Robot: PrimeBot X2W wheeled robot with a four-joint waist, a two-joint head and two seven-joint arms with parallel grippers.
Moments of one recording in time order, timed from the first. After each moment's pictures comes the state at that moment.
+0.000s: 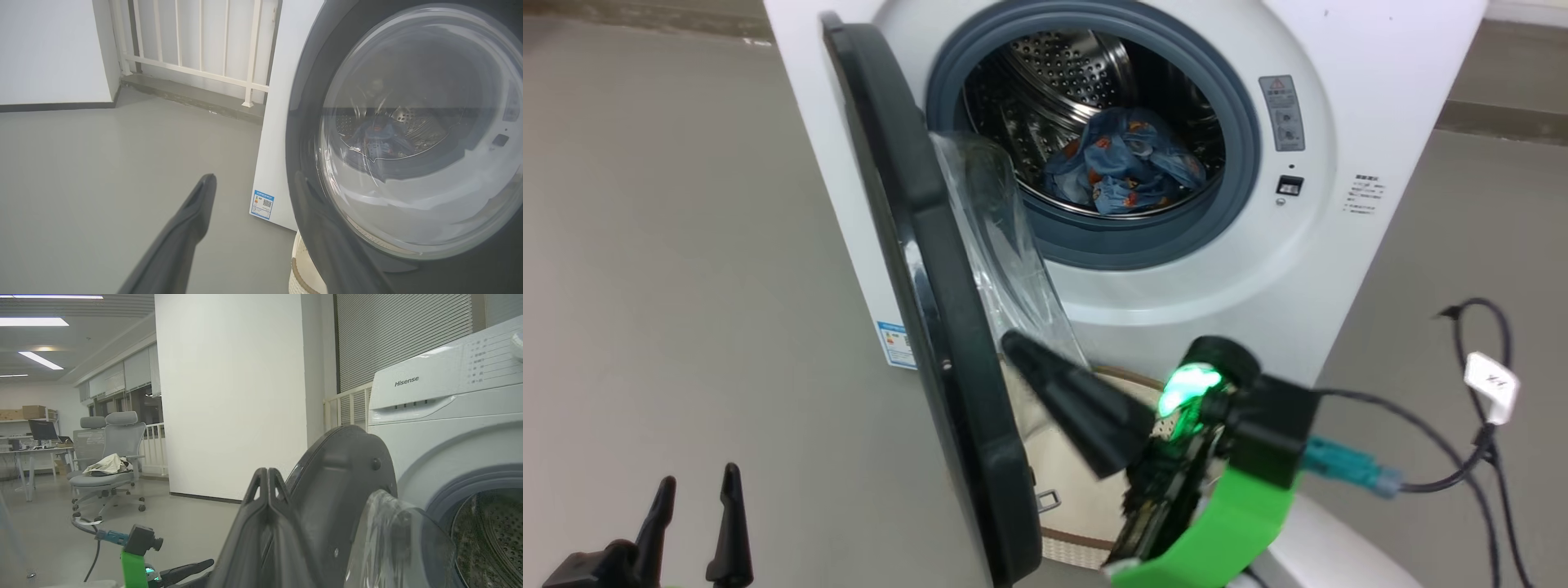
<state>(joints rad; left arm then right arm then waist) 0.01 0.13 0.04 0.22 -0.37 -0.12 -0.25 -0.43 -0.19 0.68 -0.09 0.60 0.13 -0.26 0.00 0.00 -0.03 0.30</state>
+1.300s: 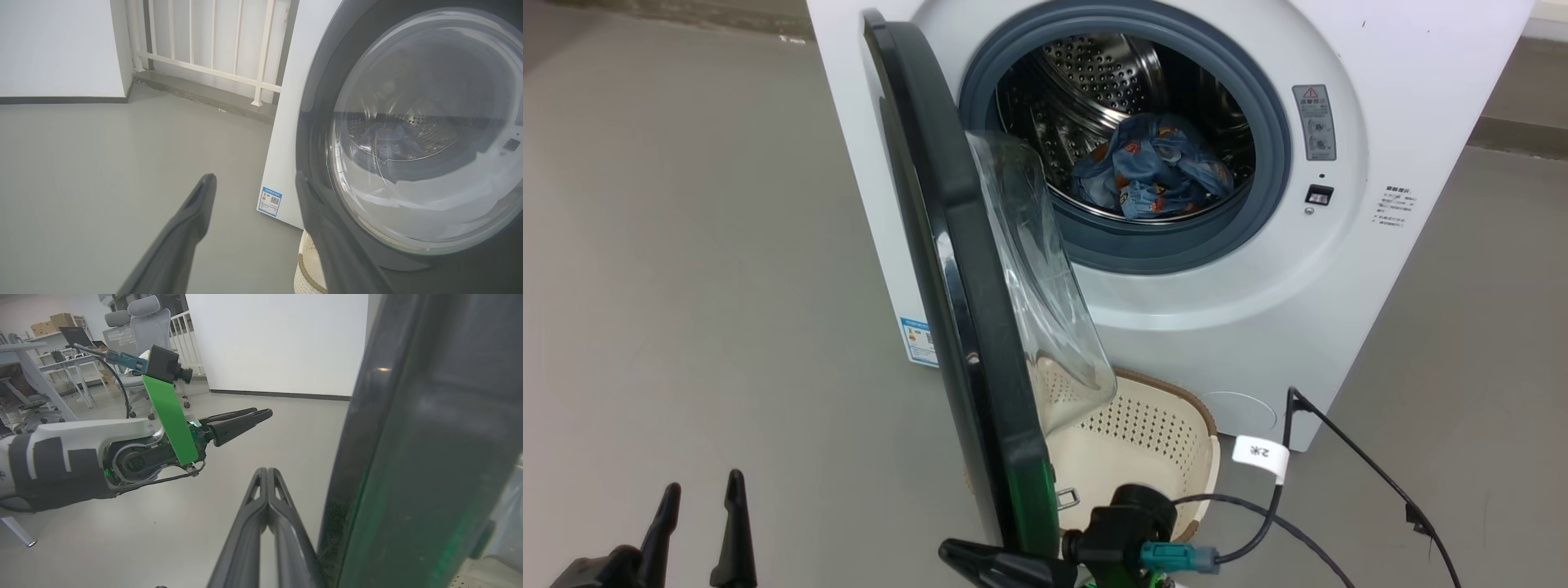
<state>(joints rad) 0.02 0.12 0.04 0.22 -0.37 -0.13 -0.25 -0.46 -0.19 1.09 0.26 0.66 0.13 -0.26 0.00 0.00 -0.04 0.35</state>
